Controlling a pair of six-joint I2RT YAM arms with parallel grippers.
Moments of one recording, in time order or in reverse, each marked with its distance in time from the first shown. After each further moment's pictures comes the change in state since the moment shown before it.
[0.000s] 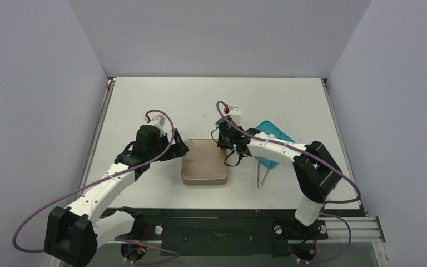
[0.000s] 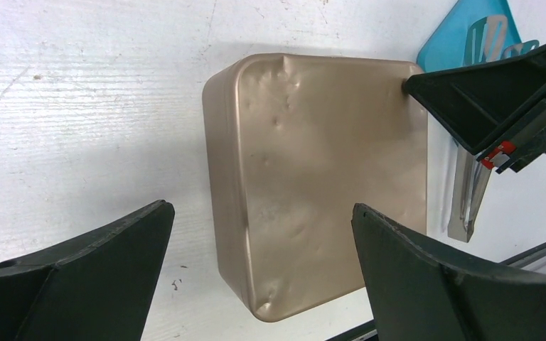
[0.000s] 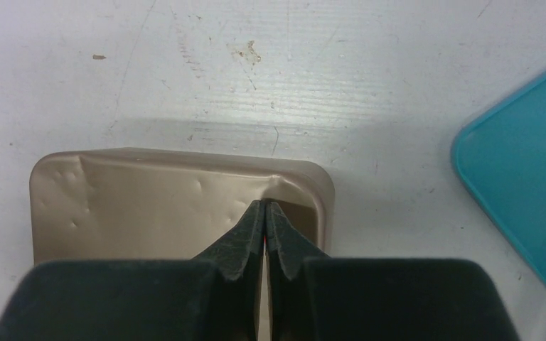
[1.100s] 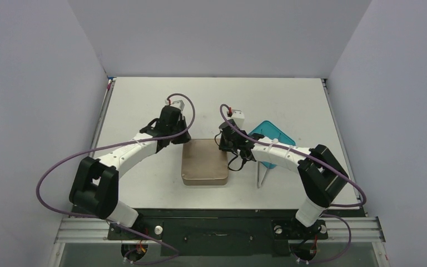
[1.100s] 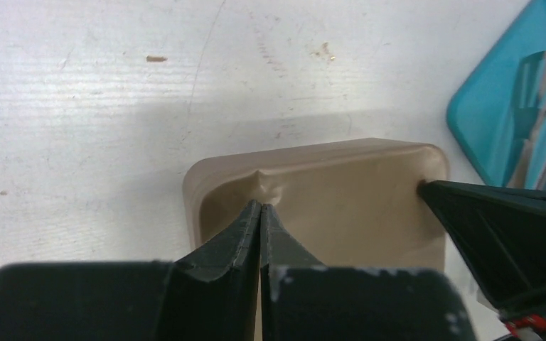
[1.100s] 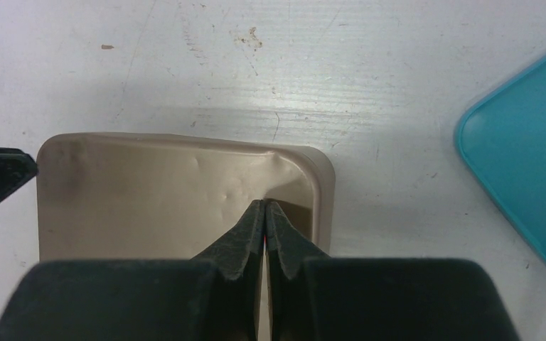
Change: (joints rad) left arm -0.068 0.432 0.319 0.015 -0.074 0.056; right arm 0.005 -0.060 -0.098 0.080 -0.017 0.020
